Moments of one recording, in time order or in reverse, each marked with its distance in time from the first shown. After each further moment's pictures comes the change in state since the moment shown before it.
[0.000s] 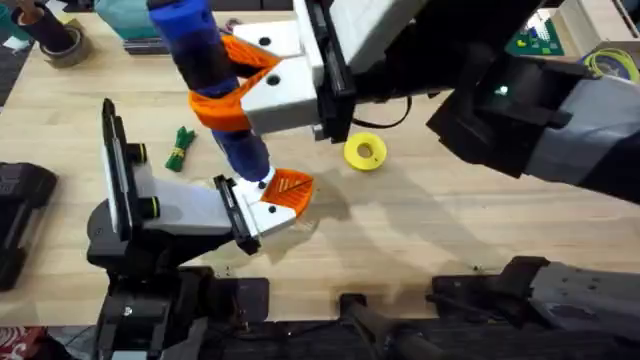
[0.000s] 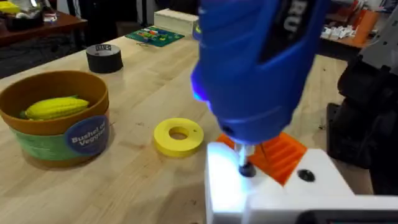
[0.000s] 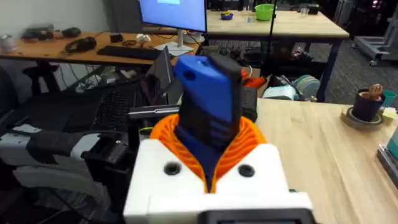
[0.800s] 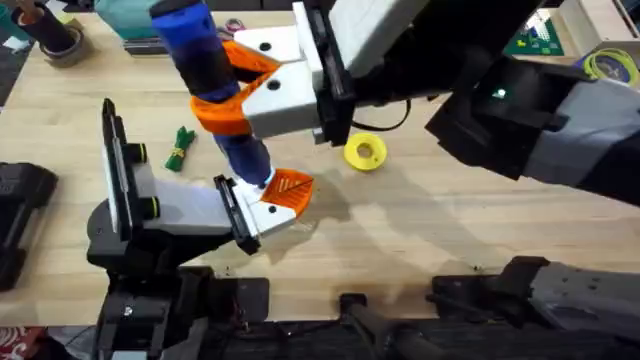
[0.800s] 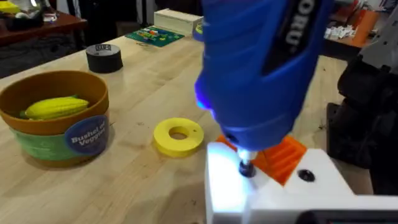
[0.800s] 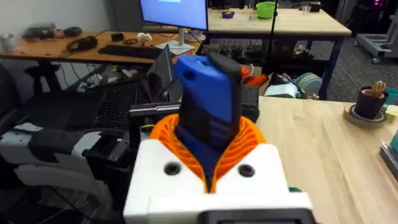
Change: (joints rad) left arm 0.000 0.000 0.000 0.000 0.000 0.000; right arm 0.003 0.000 -0.011 0.001 0.000 0.000
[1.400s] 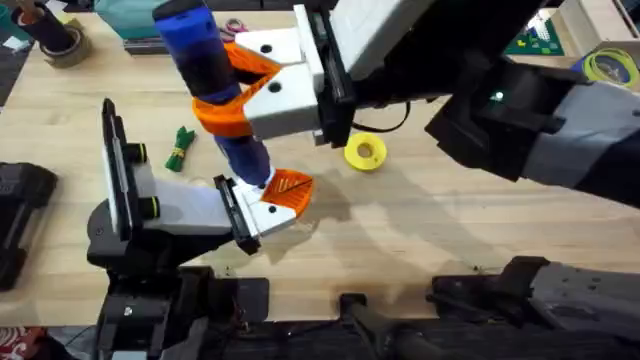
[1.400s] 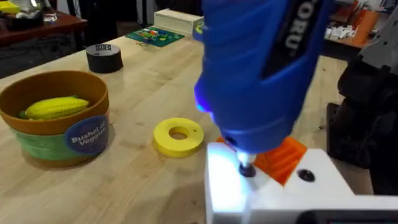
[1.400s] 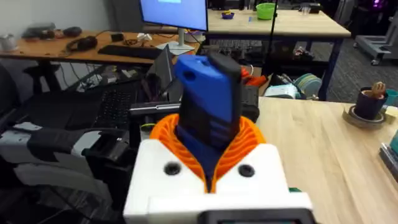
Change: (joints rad) left arm 0.000 0.000 0.000 0.000 0.000 0.000; right arm 0.000 0.000 -0.012 0.017 0.000 0.000
